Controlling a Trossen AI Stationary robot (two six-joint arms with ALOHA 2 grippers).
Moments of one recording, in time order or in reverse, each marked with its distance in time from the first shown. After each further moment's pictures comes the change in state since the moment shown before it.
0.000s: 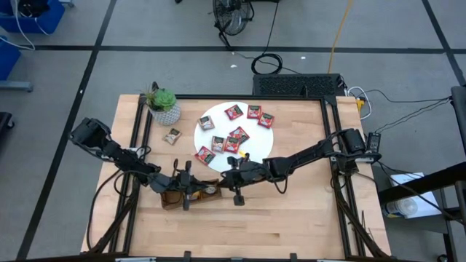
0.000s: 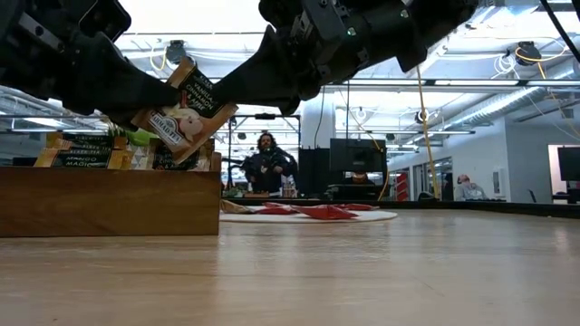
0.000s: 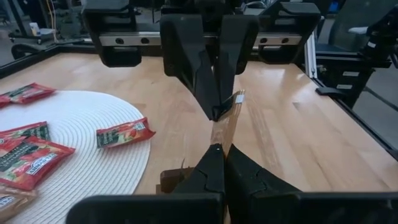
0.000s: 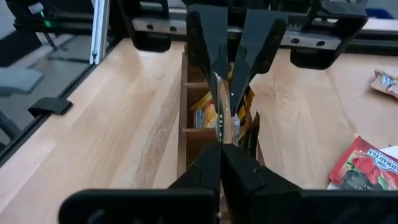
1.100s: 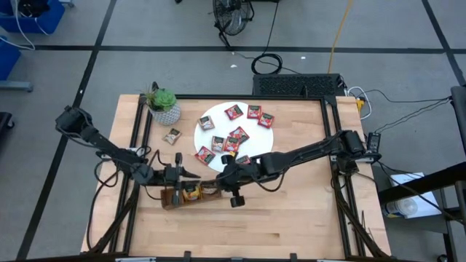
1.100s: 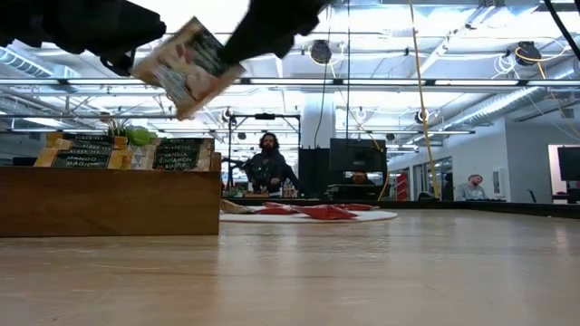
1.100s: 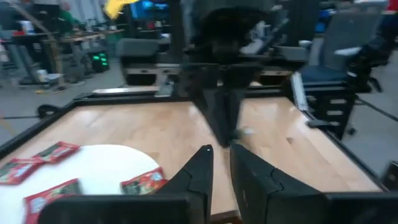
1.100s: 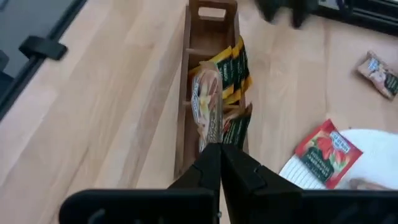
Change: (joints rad) left arm -0.027 -0.389 0.000 -0.249 -0.040 0.165; right arm 0.035 0.026 0.475 -0.816 0.061 -0.113
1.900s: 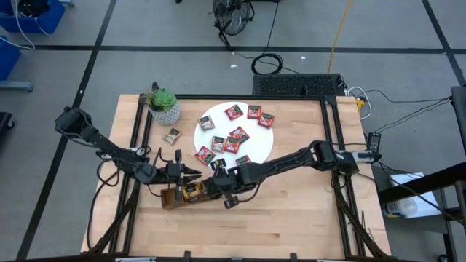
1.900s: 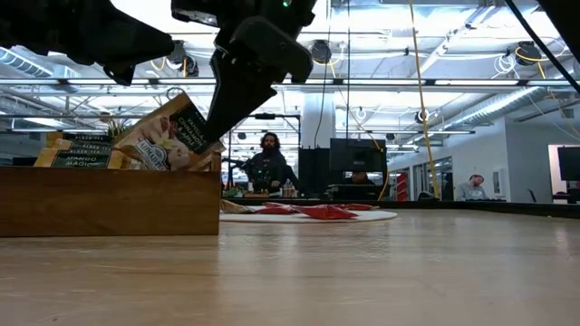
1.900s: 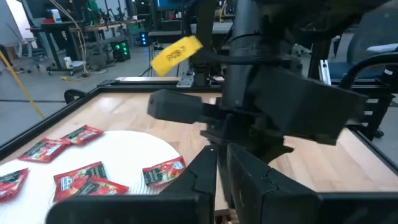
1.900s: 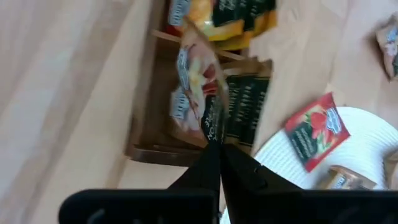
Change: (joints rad) left arm 0.033 -0.001 0.000 -0.043 -0.045 -0.046; right arm 0.022 0.299 0.355 -0.353 0.181 -0.164
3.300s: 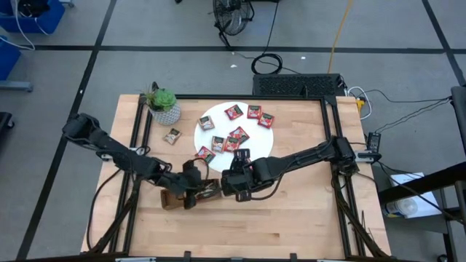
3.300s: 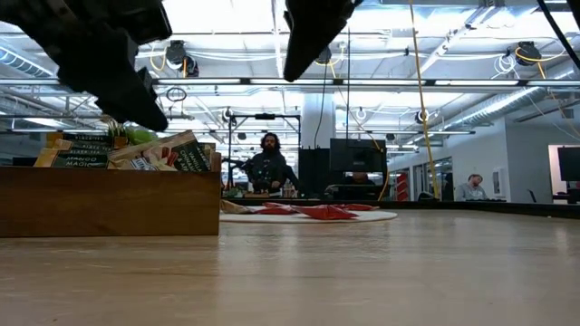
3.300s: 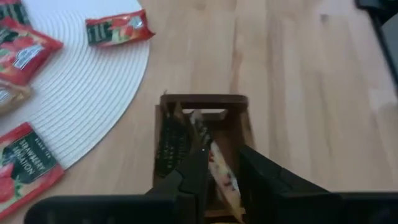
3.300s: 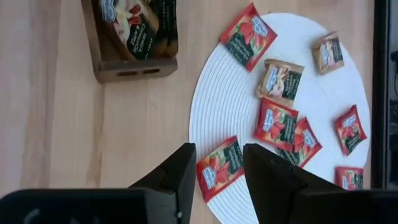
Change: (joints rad) left arm 0.096 0.230 0.353 -0.774 0.318 -0.456; right arm 0.035 -0.183 -0.011 -0.349 0.183 0.351
